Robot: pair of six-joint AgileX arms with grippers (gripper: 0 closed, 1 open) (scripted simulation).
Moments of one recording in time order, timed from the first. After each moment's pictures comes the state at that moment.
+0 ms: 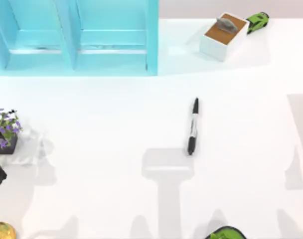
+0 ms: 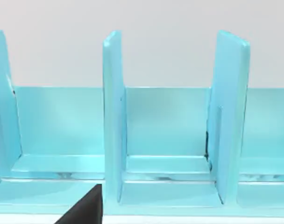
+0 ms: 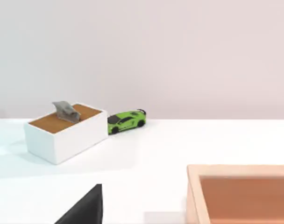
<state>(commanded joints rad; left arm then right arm) 0.00 0.00 0.00 0.00 0.00 0.00 0.00 0.00 0.00 0.00 0.00 0.00</state>
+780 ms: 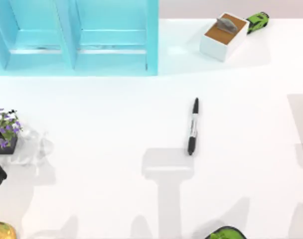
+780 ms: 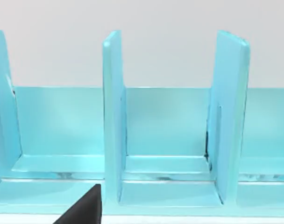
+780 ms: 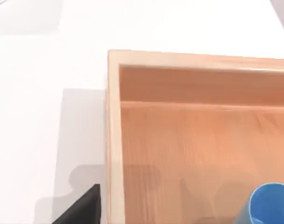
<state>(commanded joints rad) 0.00 0.00 0.00 0.00 0.00 0.00 -0.17 0.61 0.53 -0.43 0.00 -0.17</state>
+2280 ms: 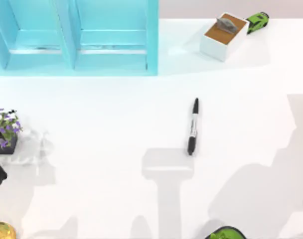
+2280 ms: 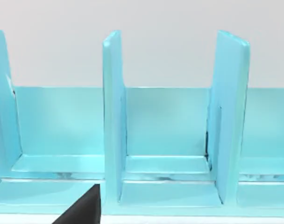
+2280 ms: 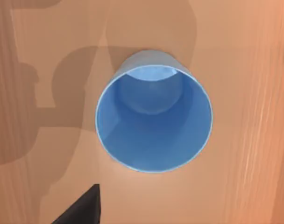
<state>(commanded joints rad) 0.00 0.00 0.00 0.00 0.00 0.00 -0.51 1.89 1.61 -1.29 0.00 -0.50</state>
